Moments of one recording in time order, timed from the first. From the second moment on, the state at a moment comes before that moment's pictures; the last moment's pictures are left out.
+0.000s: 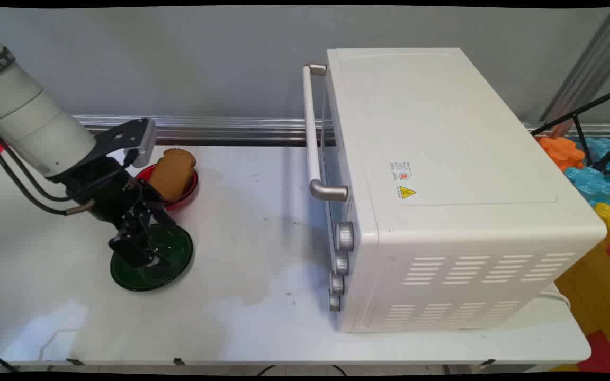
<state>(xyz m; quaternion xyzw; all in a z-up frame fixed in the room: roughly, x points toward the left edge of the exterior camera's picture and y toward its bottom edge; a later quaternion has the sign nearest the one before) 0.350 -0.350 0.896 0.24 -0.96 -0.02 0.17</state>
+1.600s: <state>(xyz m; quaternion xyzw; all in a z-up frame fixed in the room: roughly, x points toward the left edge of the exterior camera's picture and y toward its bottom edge) 0.281 -0.498 1.026 0.23 -0.93 0.04 0.27</state>
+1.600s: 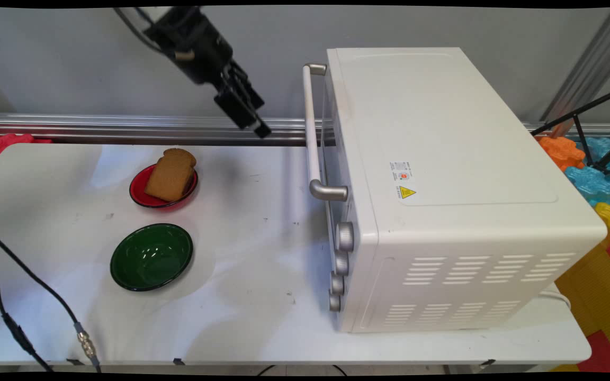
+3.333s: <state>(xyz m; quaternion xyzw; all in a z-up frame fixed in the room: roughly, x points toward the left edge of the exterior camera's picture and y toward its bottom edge) 0.241 -0.538 1.068 0.10 -0.95 0.04 0.29</state>
